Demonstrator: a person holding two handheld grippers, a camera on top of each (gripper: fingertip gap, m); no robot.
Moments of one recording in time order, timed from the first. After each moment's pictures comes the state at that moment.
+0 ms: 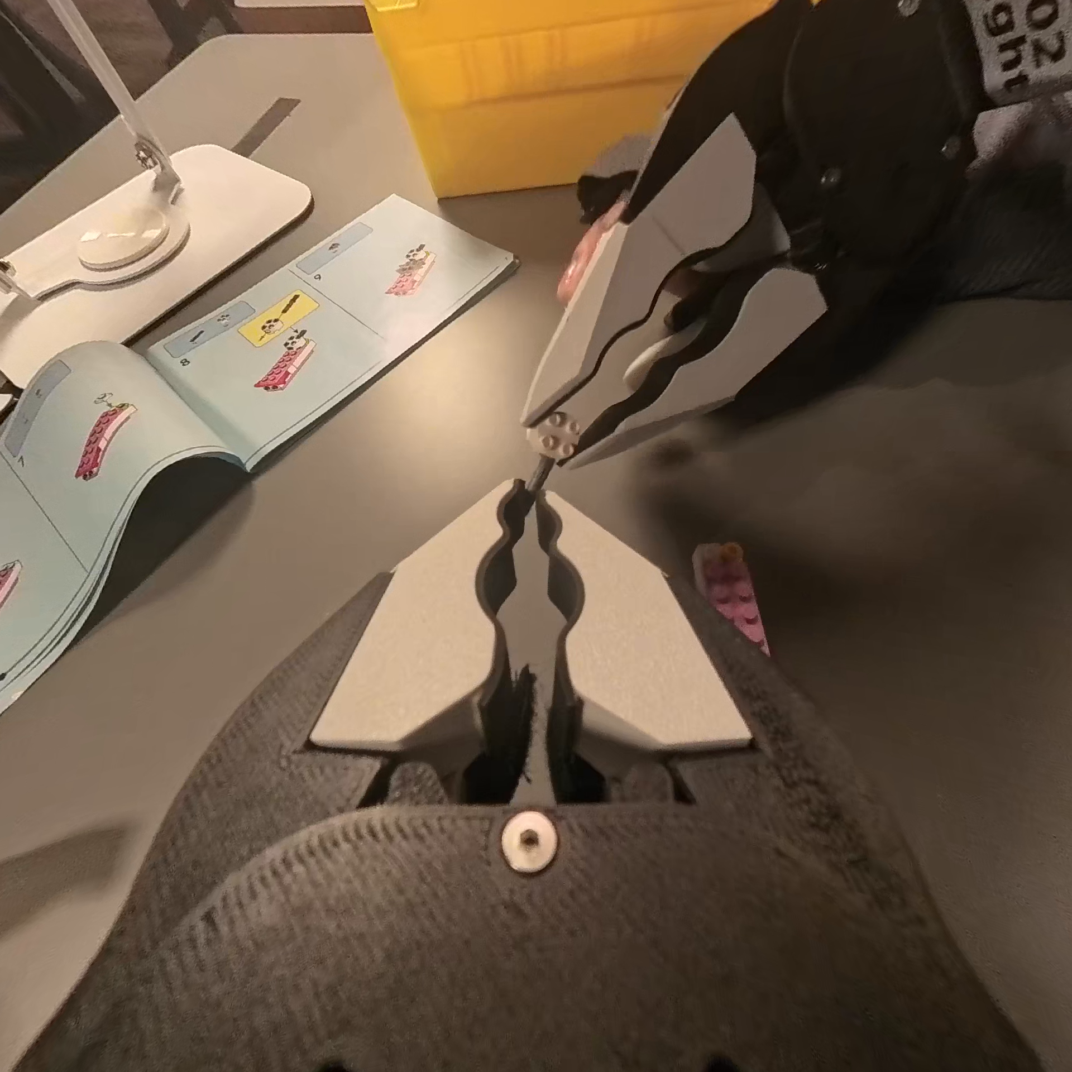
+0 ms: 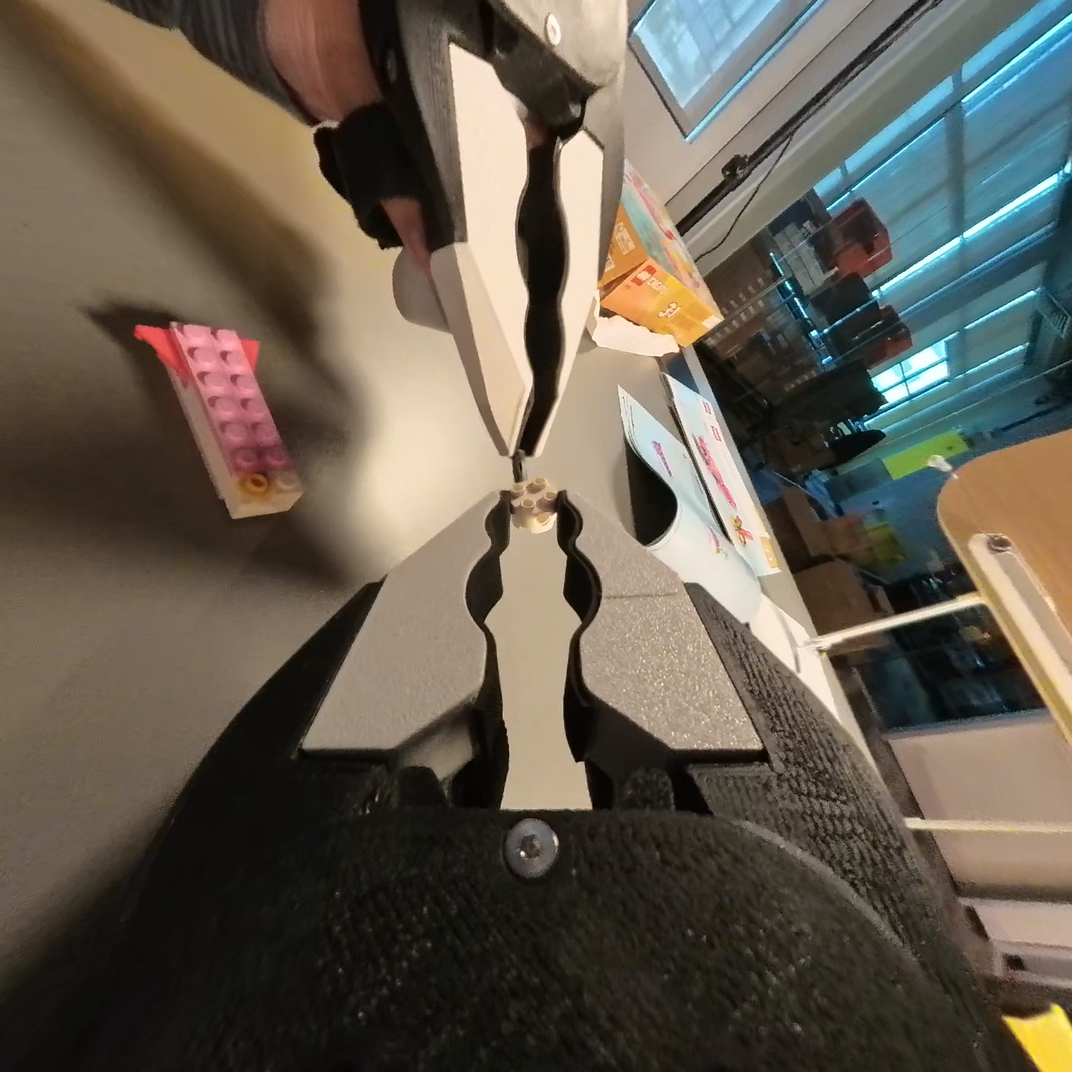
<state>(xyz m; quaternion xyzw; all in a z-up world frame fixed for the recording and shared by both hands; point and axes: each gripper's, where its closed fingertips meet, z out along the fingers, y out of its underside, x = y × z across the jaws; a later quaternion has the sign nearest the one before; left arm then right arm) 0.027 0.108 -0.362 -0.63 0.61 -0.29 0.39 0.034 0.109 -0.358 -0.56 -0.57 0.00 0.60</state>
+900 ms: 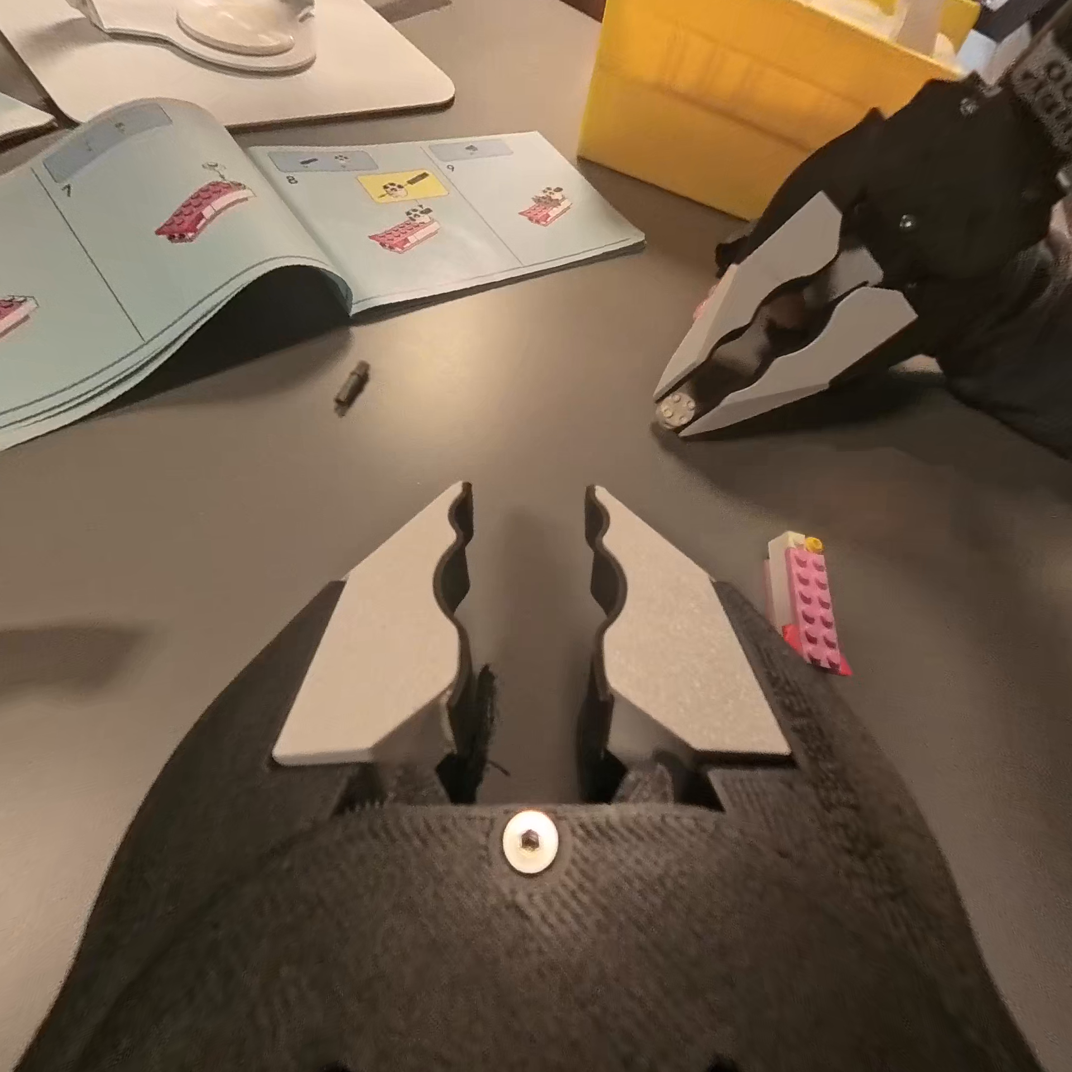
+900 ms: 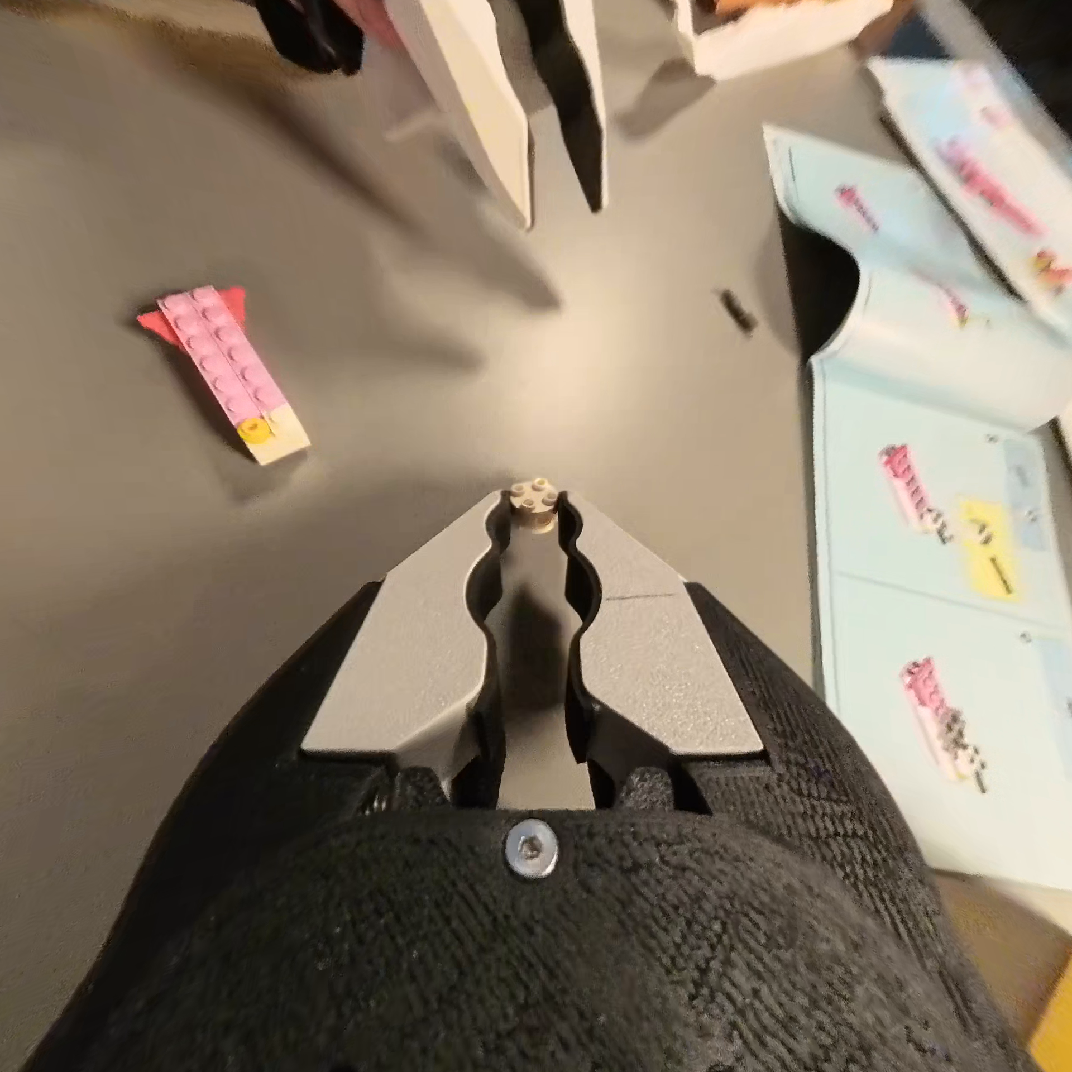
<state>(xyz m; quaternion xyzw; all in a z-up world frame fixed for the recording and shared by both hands) -0.014 0.155 -0.377 -0.73 0.47 -0.36 0.34 0.060 0.110 -0.404 -0.74 -0.50 0.15 0.42</state>
